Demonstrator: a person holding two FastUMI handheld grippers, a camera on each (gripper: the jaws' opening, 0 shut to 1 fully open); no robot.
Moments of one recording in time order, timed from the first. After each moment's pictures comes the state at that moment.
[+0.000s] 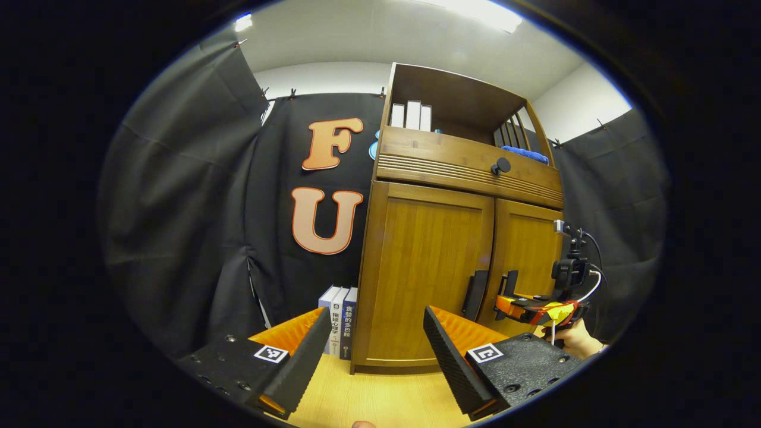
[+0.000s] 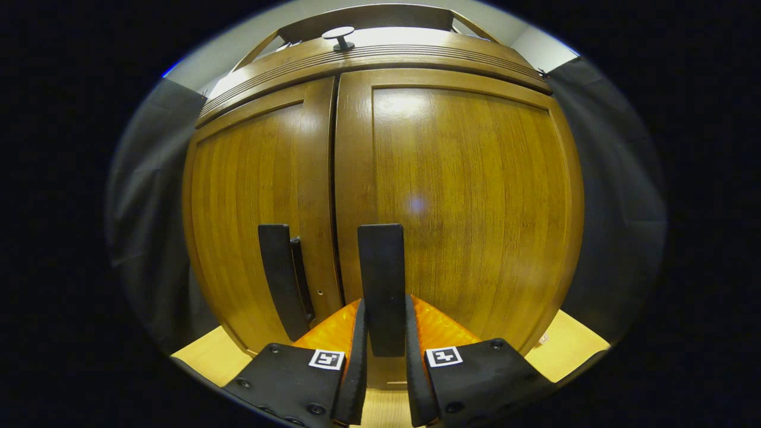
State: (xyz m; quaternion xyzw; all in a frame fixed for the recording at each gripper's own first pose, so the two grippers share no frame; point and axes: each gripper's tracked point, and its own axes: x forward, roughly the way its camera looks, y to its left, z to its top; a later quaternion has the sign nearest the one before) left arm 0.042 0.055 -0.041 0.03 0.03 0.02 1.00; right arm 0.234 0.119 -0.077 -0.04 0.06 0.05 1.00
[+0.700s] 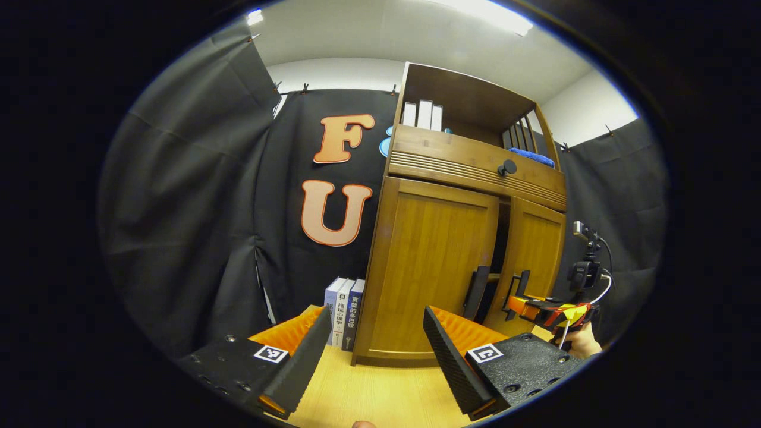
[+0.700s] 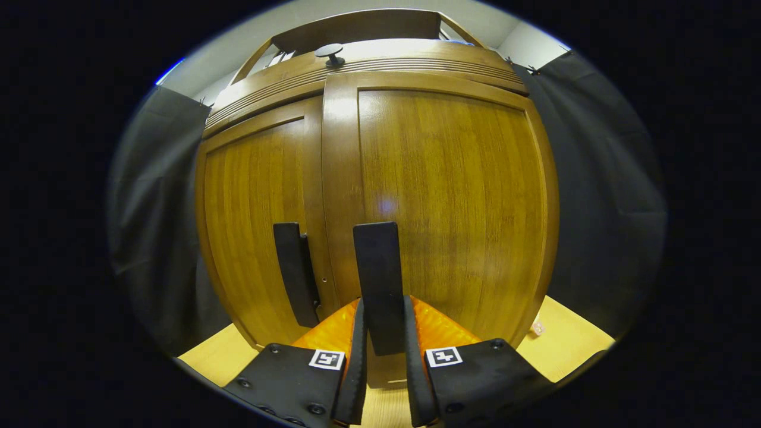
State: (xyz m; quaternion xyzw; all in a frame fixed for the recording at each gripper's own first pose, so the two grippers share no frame) left arm 0.020 0.067 -0.048 0.01 0.04 0.03 1.00; right arm 0.205 0.110 -0.075 -0.02 0.05 0.04 1.00
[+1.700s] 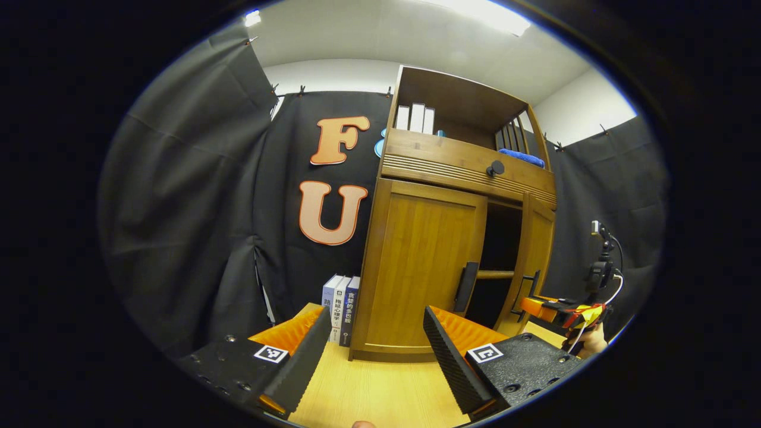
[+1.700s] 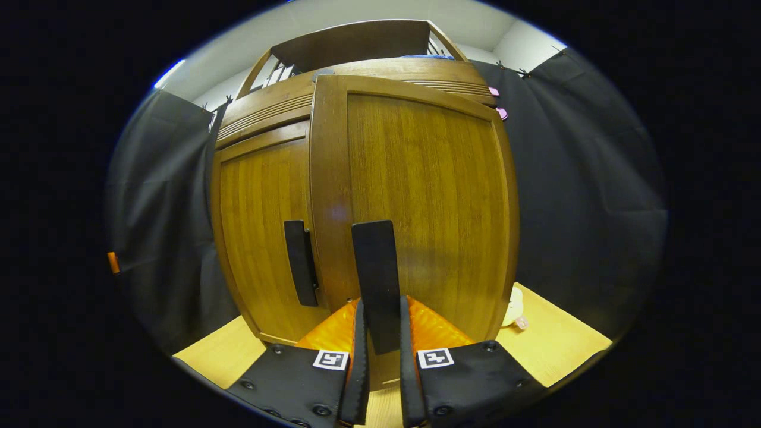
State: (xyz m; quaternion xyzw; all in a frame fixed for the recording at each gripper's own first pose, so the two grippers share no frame) left arm -0.005 0.054 -0.045 0.02 0.04 0.02 1.00; right arm 0.159 0.089 -0.067 -0.03 0.04 0.05 1.00
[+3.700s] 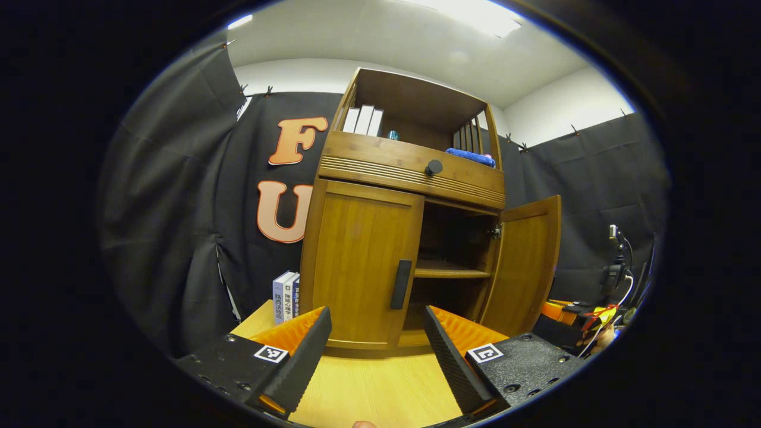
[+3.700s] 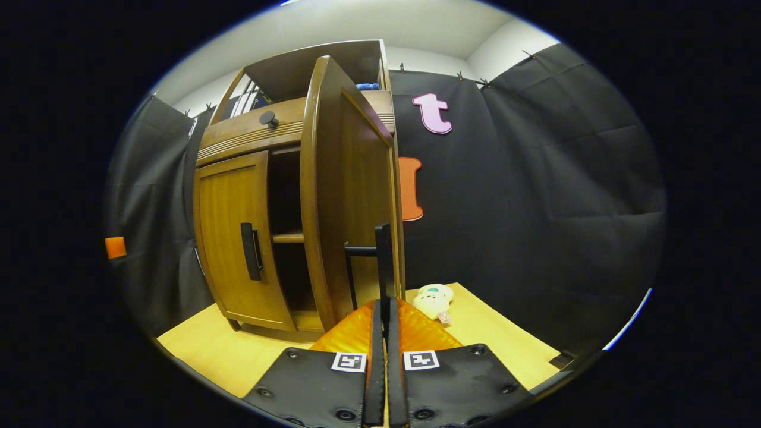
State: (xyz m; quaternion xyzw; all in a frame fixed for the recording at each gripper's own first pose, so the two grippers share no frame) left arm -0.026 -0.060 -0.042 0.01 0.05 -0.06 1.00; right arm 0.092 -0.016 -0.044 -0.03 0.01 -0.01 1.00
